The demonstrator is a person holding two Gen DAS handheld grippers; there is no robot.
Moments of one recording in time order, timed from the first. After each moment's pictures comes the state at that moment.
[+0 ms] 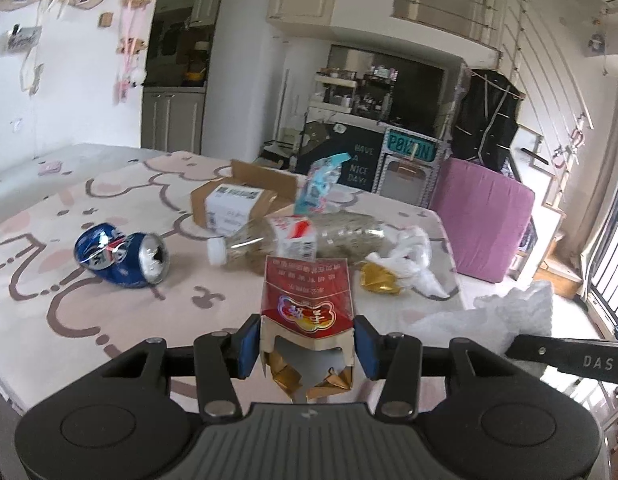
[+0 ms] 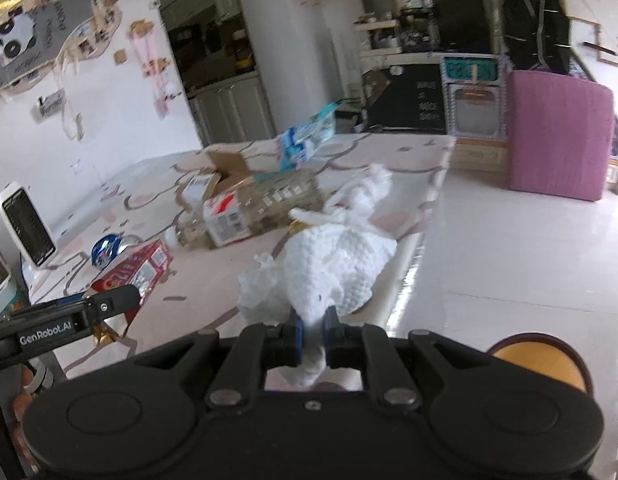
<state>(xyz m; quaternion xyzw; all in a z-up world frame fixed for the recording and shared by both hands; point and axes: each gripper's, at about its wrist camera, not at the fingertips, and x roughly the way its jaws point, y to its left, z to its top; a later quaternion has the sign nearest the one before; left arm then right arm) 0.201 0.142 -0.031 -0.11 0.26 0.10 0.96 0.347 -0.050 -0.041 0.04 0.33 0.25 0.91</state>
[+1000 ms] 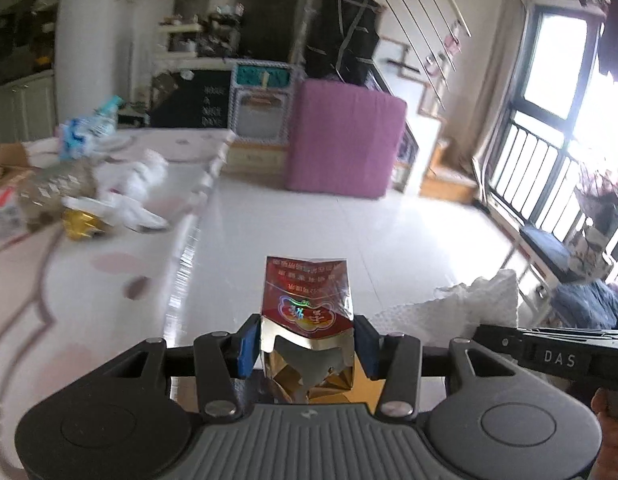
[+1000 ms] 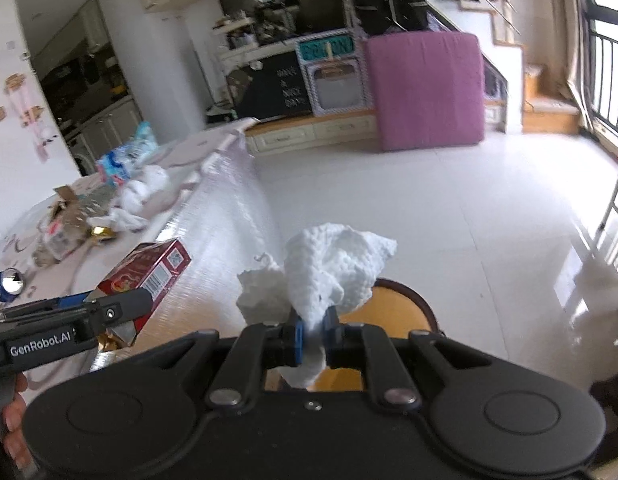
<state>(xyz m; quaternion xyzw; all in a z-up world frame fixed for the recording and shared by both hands) 0.289 -0.078 -0.077 -0.05 0.34 -0.09 0.93 0.353 -0.268 -0.090 0.10 0.37 0.09 0.92</state>
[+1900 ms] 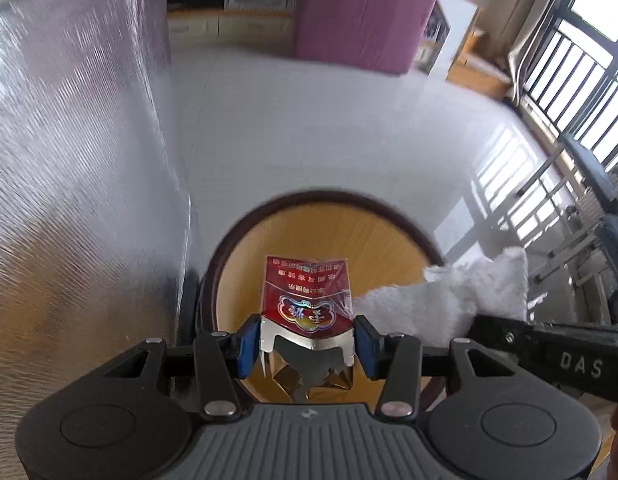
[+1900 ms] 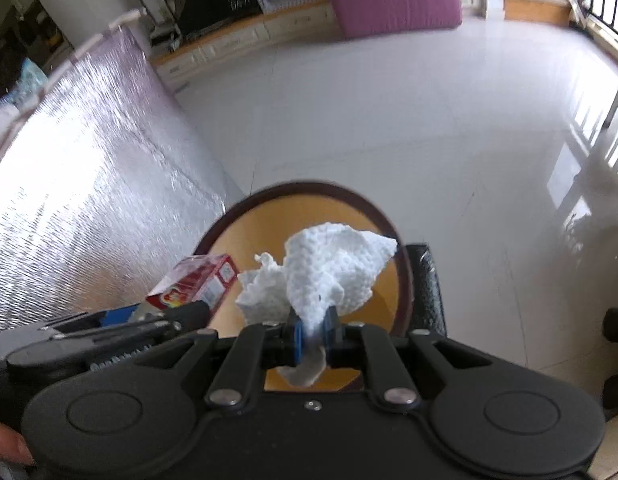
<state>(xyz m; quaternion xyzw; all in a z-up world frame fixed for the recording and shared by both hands) 0.442 -0.151 -0.259 -0.04 0.52 -0.07 0.85 0.478 -0.311 -0.252 0.13 0.52 0.07 0.84</state>
